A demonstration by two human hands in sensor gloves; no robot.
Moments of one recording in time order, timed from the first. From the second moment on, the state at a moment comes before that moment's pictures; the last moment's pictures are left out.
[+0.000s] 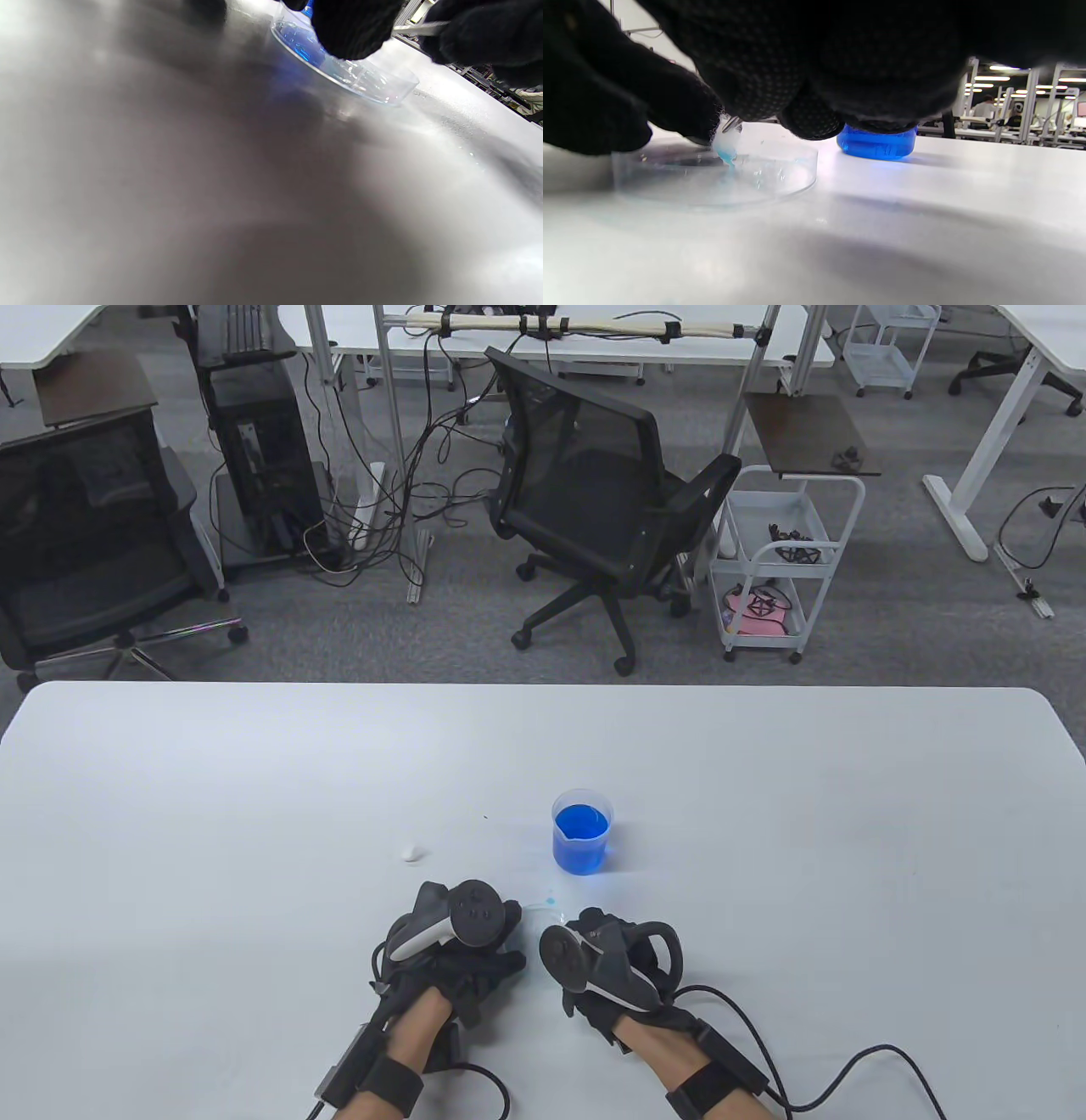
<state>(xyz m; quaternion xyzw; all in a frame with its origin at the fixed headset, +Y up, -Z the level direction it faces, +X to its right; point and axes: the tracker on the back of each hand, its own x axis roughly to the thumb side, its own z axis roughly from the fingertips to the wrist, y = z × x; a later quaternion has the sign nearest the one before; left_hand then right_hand) -0.146 -0.789 -0.416 -0.24 -0.19 0.13 0.94 0.021 -0.770 -0.382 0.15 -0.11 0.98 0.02</state>
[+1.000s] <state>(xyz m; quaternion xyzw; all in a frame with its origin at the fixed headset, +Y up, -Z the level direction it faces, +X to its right) -0.146 -0.789 -0.417 -0.24 -0.19 0.13 0.94 0.028 -0.769 -0.391 0.13 -0.11 0.99 0.02</state>
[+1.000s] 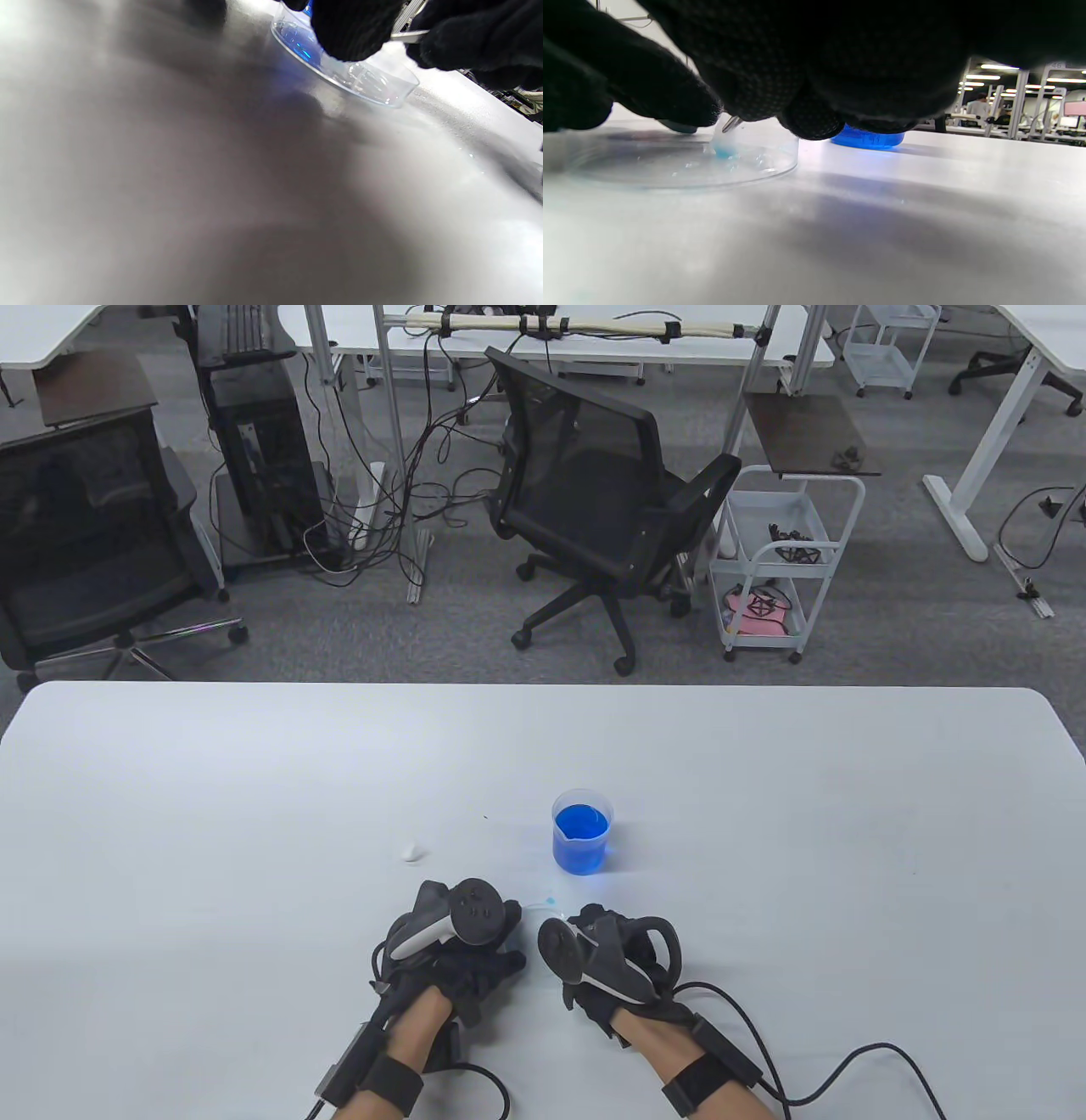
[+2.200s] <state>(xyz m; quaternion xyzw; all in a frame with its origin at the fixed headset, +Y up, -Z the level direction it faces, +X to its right) -0.146 -0.789 -0.417 -0.25 -0.19 0.13 0.94 0.053 -0.756 -0.381 0.10 -0.12 0.99 0.05</state>
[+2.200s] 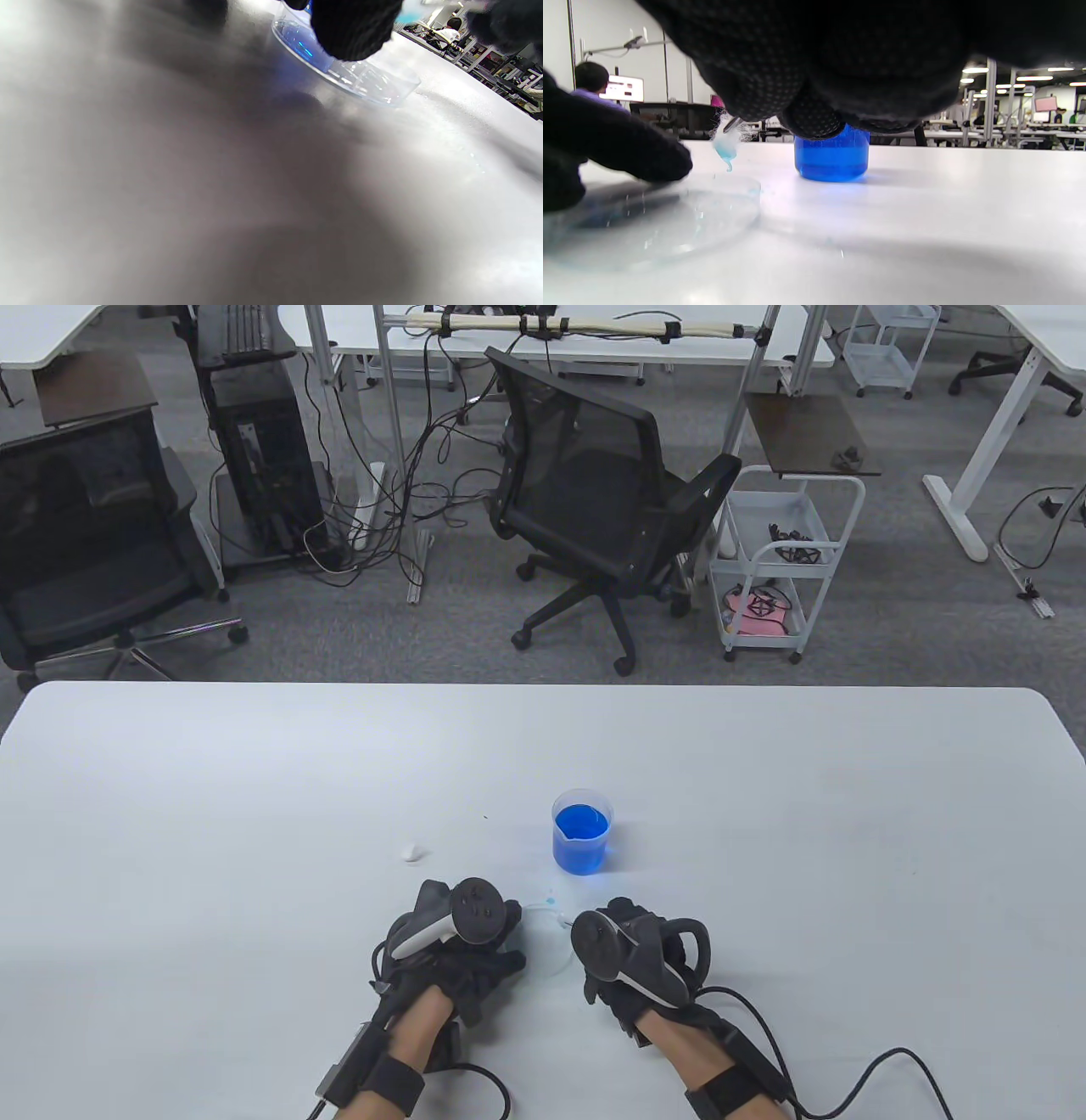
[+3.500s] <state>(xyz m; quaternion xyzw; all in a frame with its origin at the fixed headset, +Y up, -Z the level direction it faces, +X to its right) -0.147 -0.789 -0.418 -0.25 -0.19 0.13 0.94 0.049 -0.744 -0.368 0.12 -0.13 0.98 0.06</state>
